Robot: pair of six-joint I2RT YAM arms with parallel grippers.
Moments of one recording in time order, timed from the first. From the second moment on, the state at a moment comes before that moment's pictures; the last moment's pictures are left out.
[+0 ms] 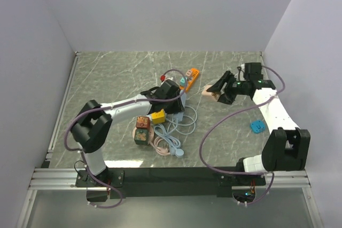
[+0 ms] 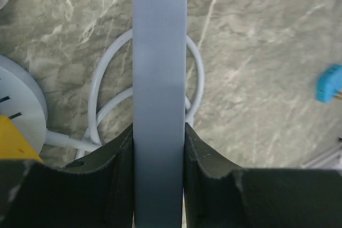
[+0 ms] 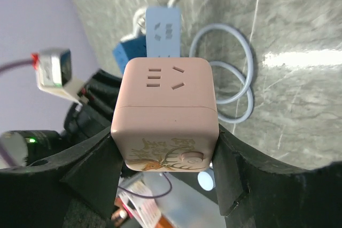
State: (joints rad) left arm -0.81 1.75 1.19 -0.25 -0.01 -0.89; right arm -0.03 1.38 1.10 -0.66 -0.67 0.71
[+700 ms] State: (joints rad) left arm -0.83 1.59 1.56 -0.47 0.03 -0.88; right arm -0.20 1.61 1.11 -0.80 0.09 0.72
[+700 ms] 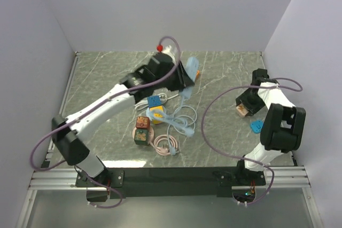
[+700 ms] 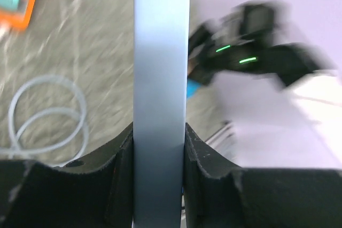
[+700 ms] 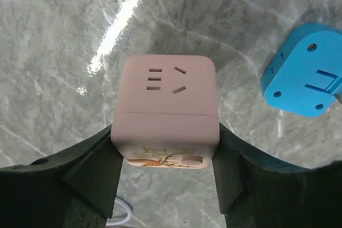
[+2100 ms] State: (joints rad) left arm 0.20 1.63 1.23 -0.61 -0.45 -0.49; right arm -0.19 1.73 1.21 -0.86 0.22 0.78
